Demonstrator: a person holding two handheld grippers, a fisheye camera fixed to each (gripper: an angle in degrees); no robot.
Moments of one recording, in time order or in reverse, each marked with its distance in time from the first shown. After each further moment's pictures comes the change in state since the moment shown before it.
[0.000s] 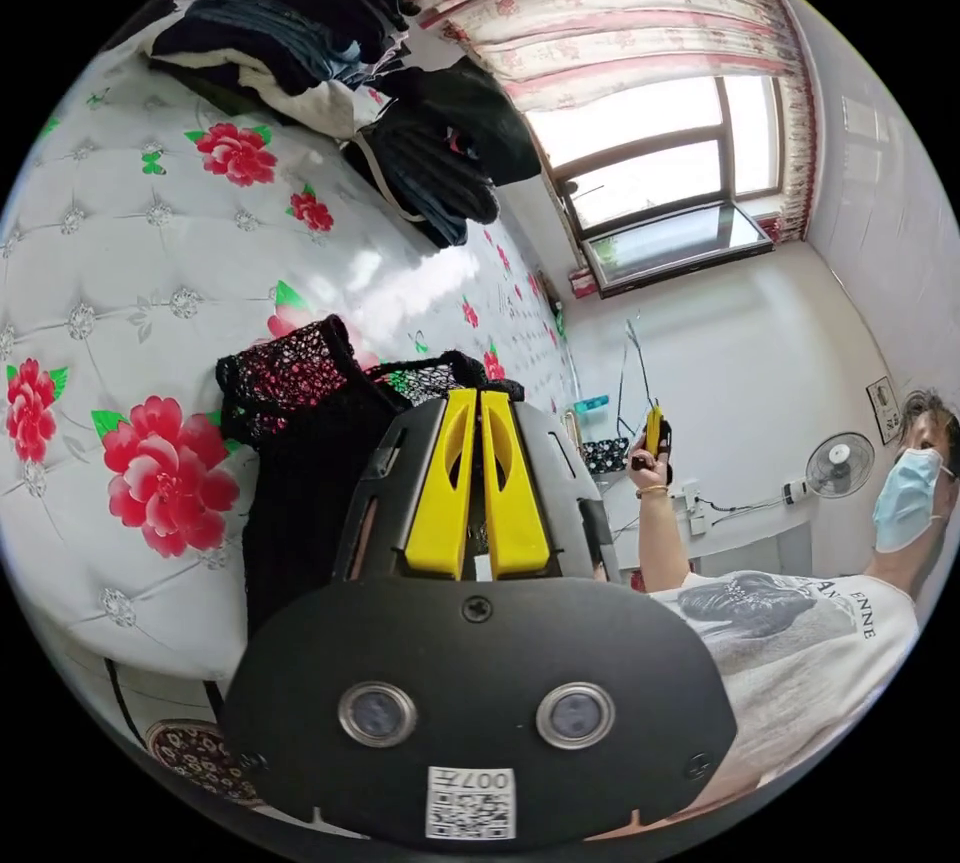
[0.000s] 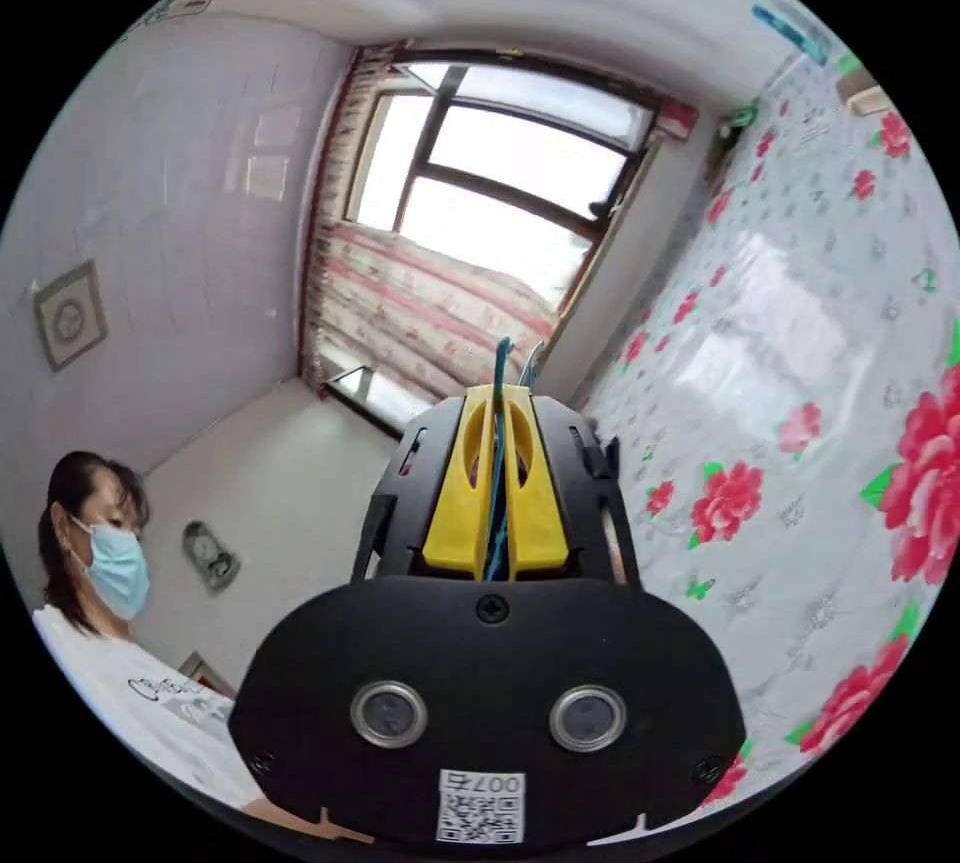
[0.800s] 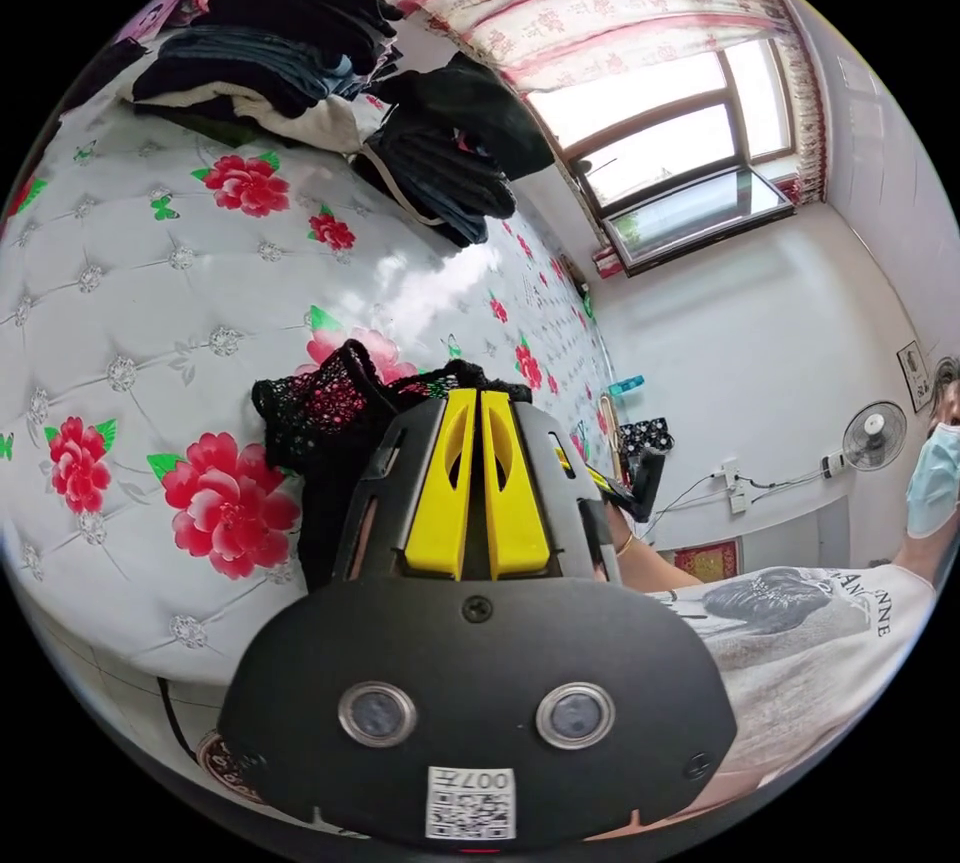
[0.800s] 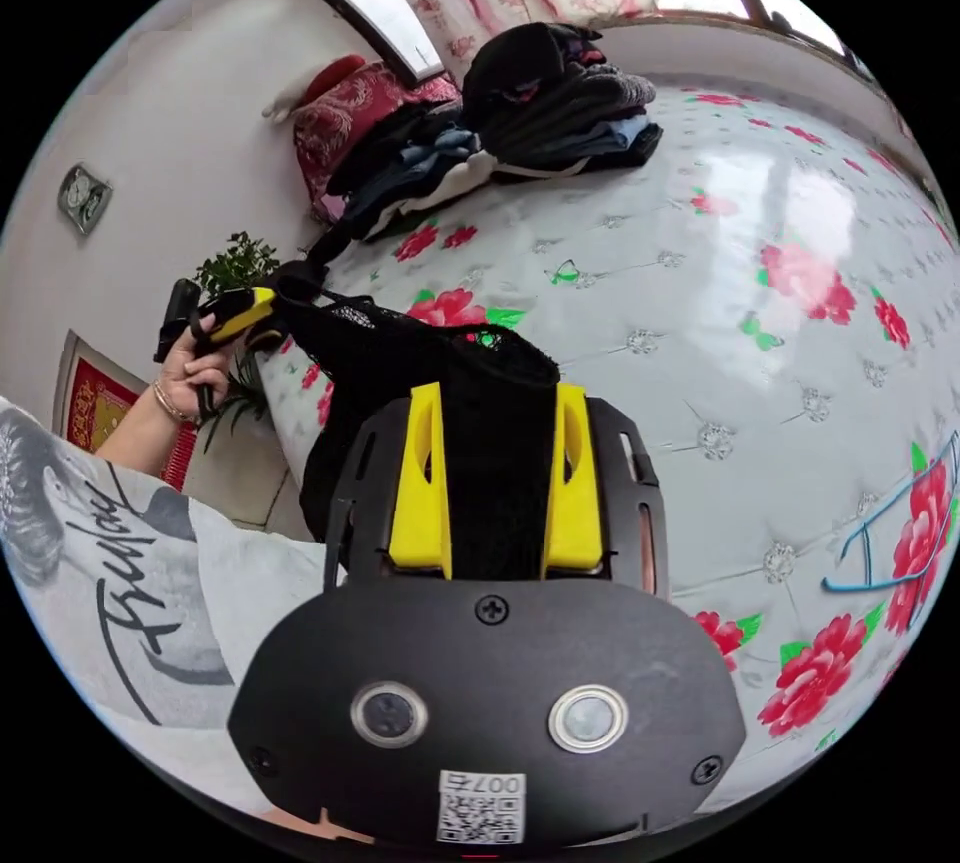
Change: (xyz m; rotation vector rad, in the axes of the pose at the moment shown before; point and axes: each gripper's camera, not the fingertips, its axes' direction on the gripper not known) left arm 0.003 0.013 -0.015 -0.028 -0.103 0.086; right arm 0.013 0.295 0.182 -1.114 0.330 -0.486
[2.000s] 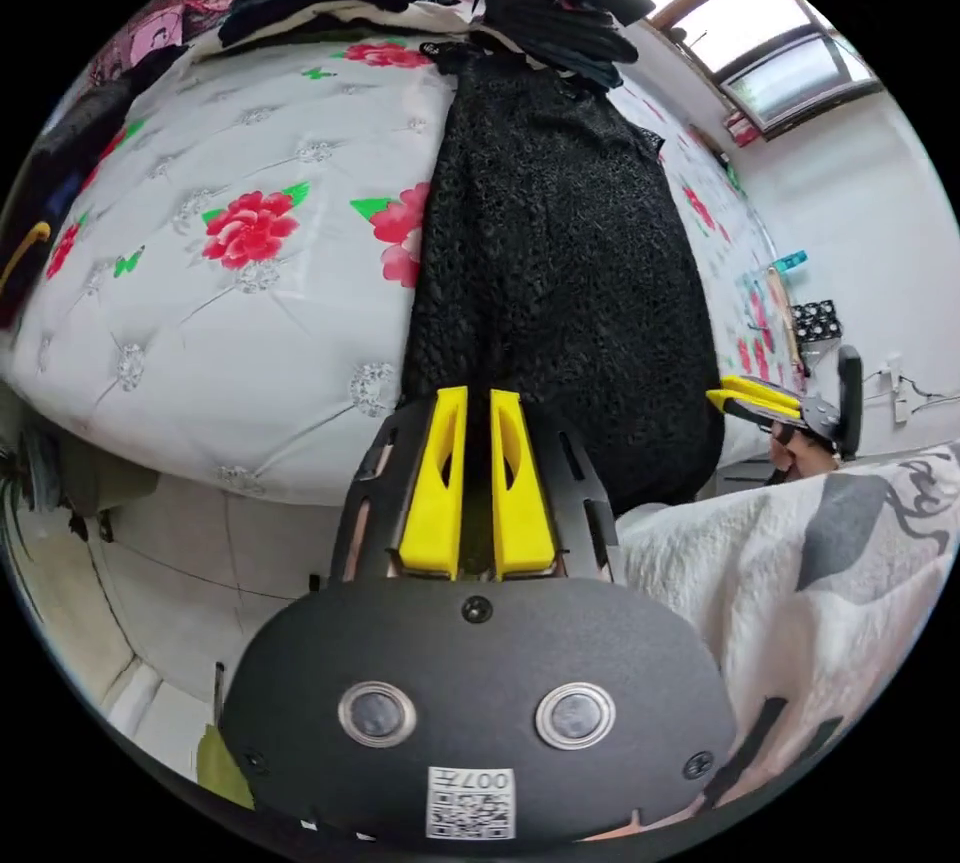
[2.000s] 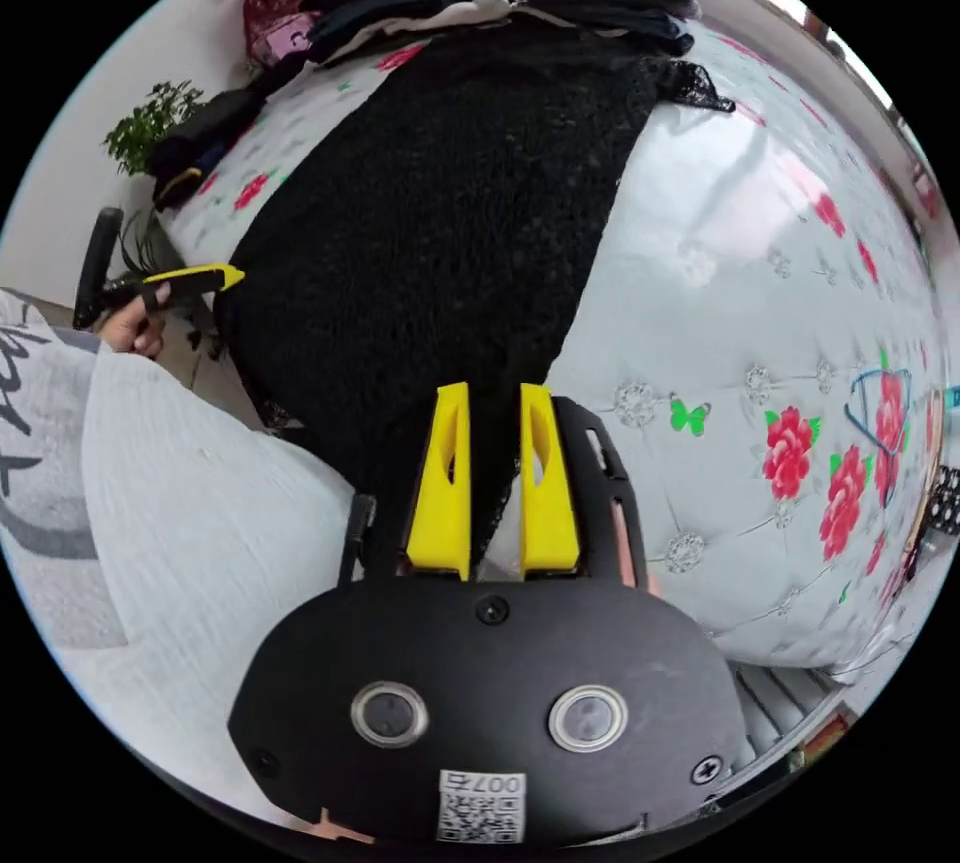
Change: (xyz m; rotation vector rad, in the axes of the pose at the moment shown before) left arm -0.038 0.169 0.016 -0.305 -0.537 0.162; right arm -0.184 0.147 0.171 -0.342 0.357 -0.055
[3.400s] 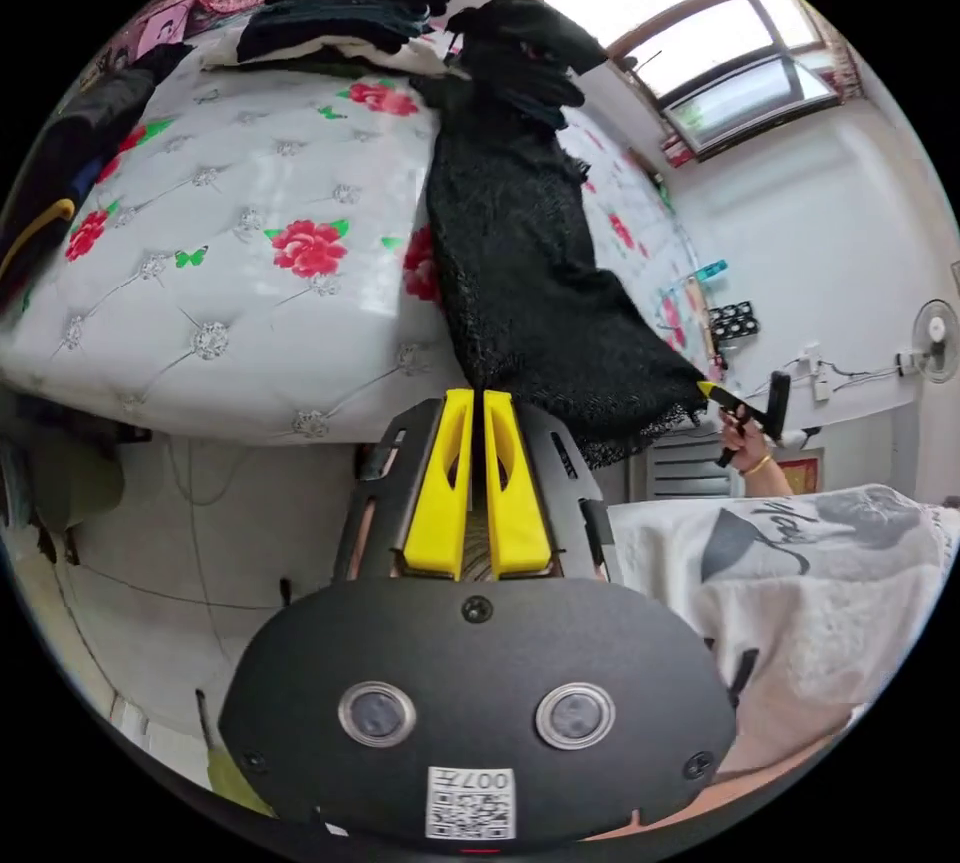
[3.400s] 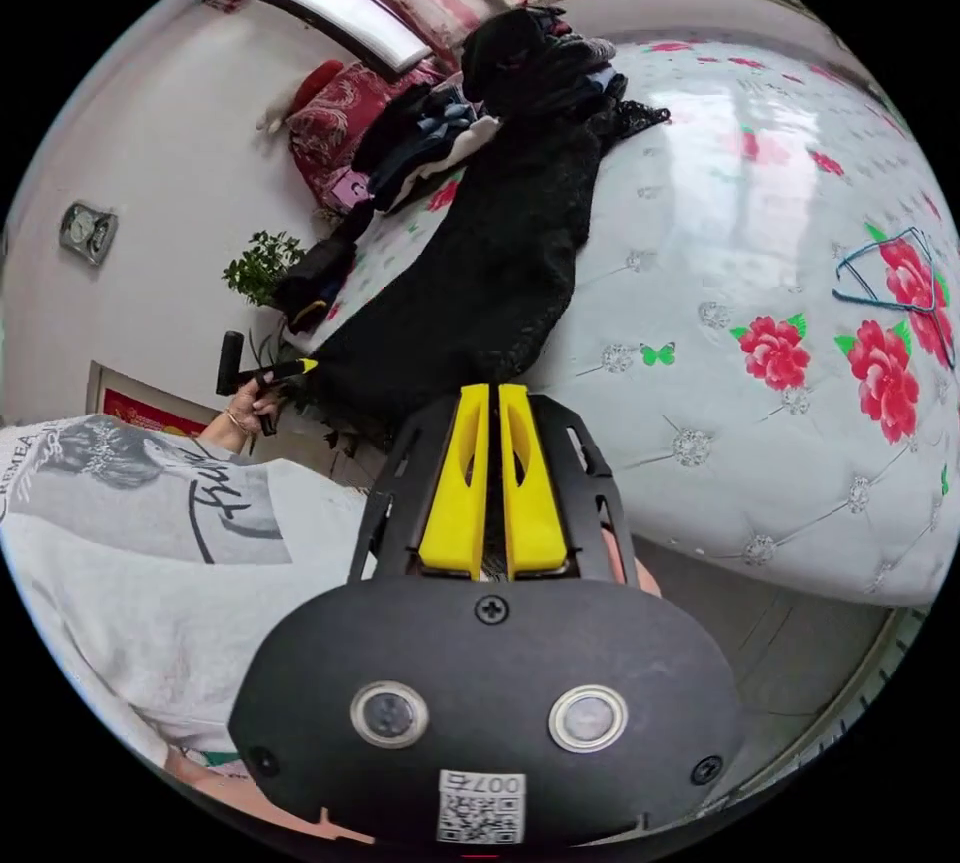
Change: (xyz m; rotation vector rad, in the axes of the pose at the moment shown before) left arm -0.109 0.076 -0.244 0.090 0.373 -0.024; right arm 0.074 0.174 -0.179 0.333 -0.478 0.208
